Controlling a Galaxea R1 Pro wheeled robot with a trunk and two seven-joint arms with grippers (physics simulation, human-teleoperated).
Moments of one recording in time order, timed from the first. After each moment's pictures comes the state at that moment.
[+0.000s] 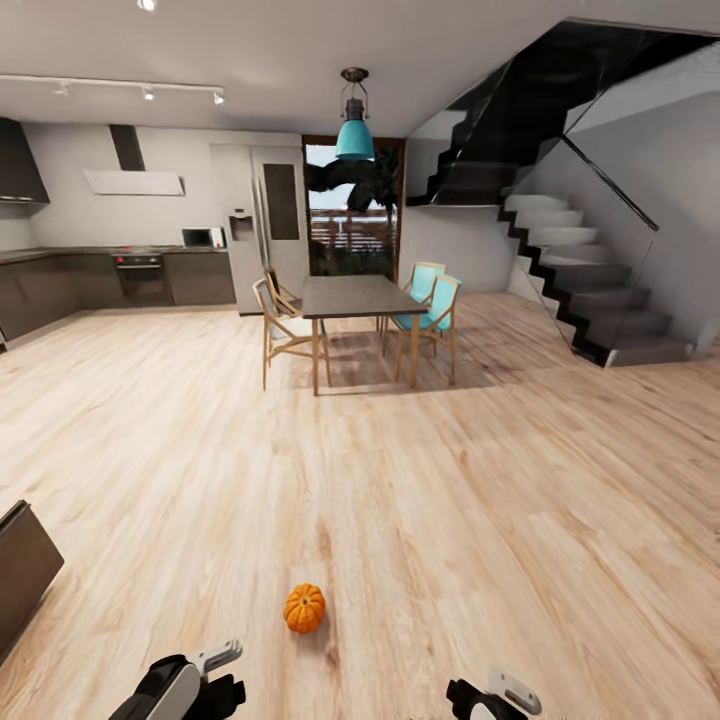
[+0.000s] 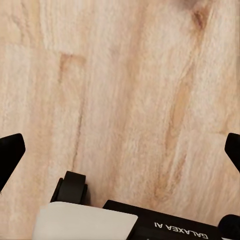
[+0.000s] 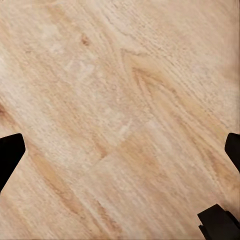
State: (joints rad) left arm -0.29 0.14 -0.26 -0.81 0.80 0.67 0.41; right arm -0.36 0.01 0.44 -0.48 -0.95 0.08 -0.46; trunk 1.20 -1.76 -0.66
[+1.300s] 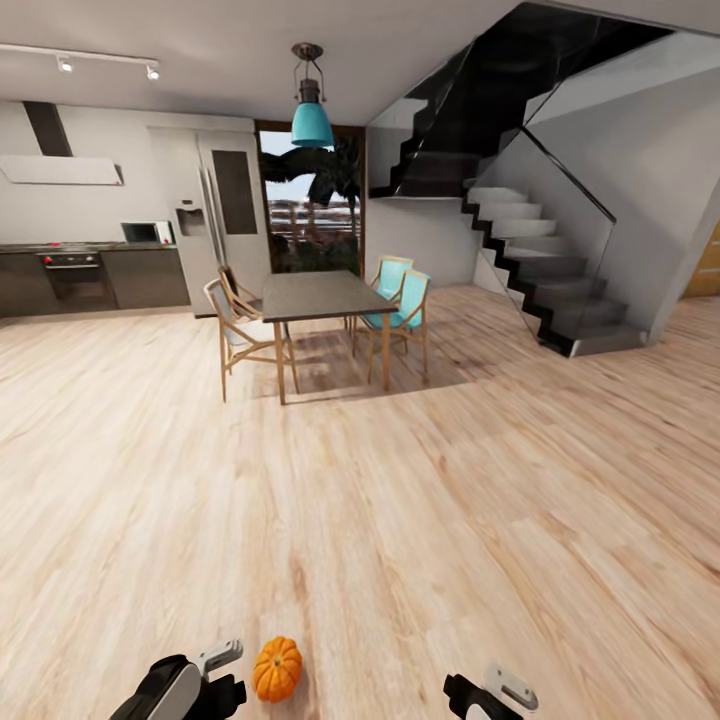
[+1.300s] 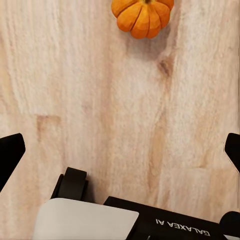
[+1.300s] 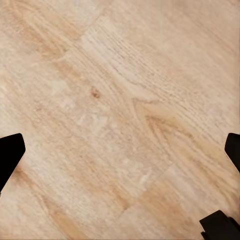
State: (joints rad) left arm -0.29 0.14 -0.26 -0.81 0.80 0.67 0.41; right arm -0.36 0.02 0.45 -0.48 -0.93 0.04 -0.46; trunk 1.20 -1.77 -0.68
